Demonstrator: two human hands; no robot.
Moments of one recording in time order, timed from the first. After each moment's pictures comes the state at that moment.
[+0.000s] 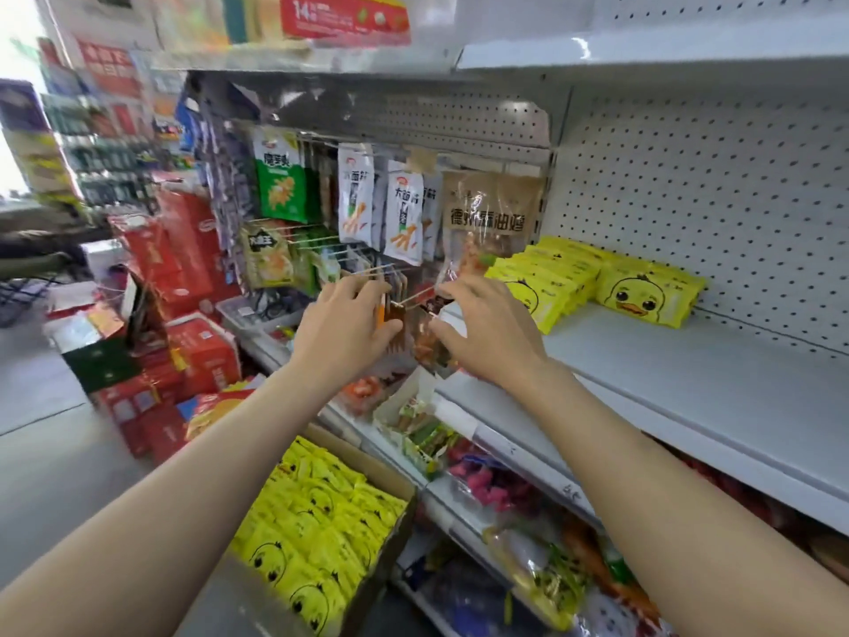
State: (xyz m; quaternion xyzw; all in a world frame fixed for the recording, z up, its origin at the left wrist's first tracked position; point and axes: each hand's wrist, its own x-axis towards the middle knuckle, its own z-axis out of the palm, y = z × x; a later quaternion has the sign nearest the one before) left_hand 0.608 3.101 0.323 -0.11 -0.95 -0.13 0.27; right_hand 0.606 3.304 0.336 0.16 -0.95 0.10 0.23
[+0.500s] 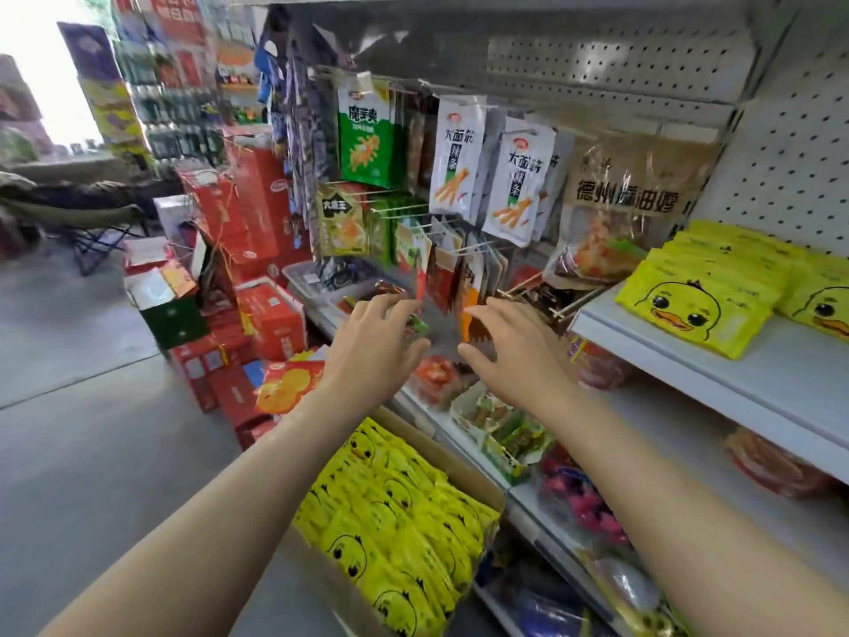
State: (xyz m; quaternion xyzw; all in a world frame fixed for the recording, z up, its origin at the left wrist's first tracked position) left_hand 0.538 2.960 0.254 -0.09 -0.96 -0.15 0.24; right_hand 0.520 3.162 0.271 0.19 -0.97 0.10 0.14
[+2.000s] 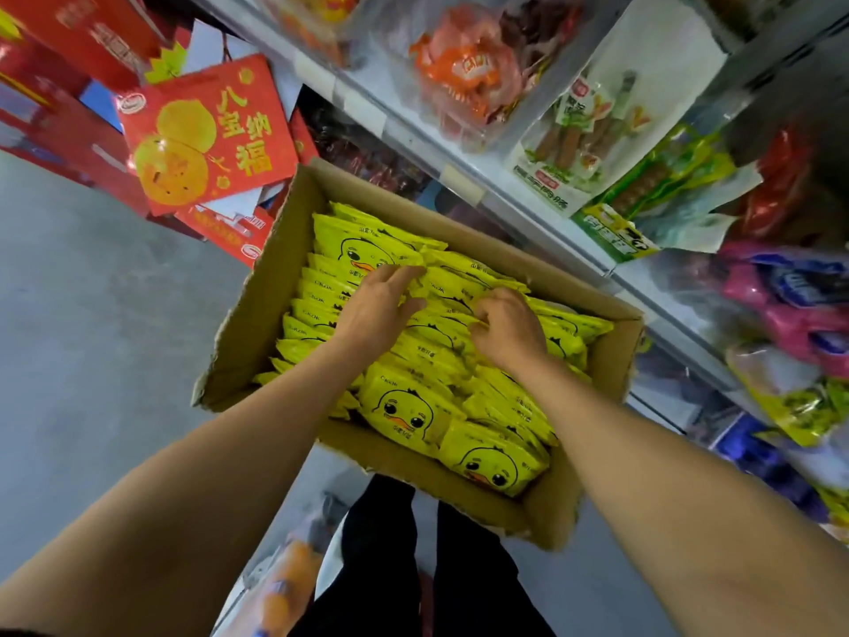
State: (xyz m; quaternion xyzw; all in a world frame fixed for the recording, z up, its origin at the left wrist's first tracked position) left_hand 0.360 2.862 -0.167 -0.11 -0.92 -0.28 -0.24; right_hand 0.400 3.066 -0.187 -0.08 -0.94 0.22 -0.25
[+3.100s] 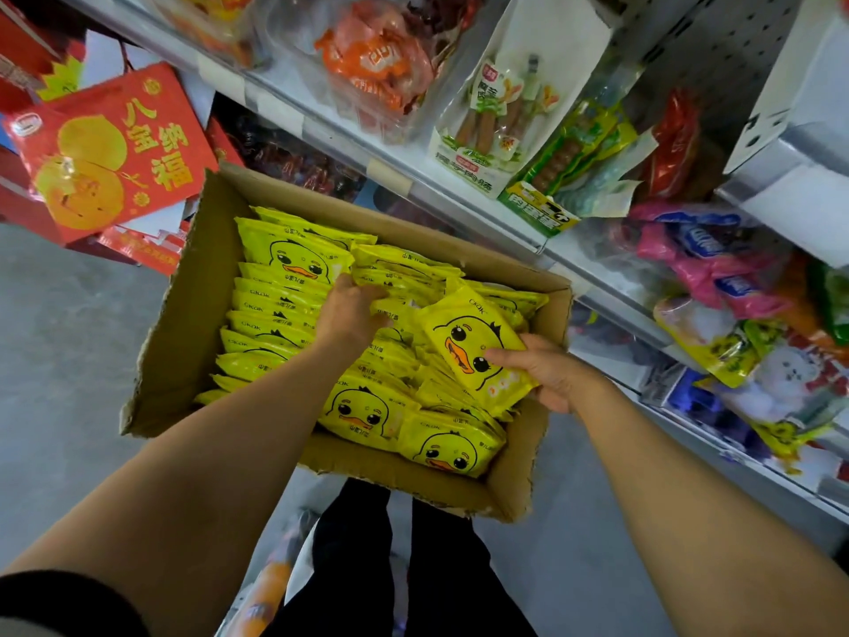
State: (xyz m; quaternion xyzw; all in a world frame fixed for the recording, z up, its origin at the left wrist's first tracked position) left_hand 0.370 2.910 -0.195 -0.04 -0.92 -0.20 -0.32; right_hand 0.483 3.159 -0.154 -0.42 -0.53 0.64 -0.36
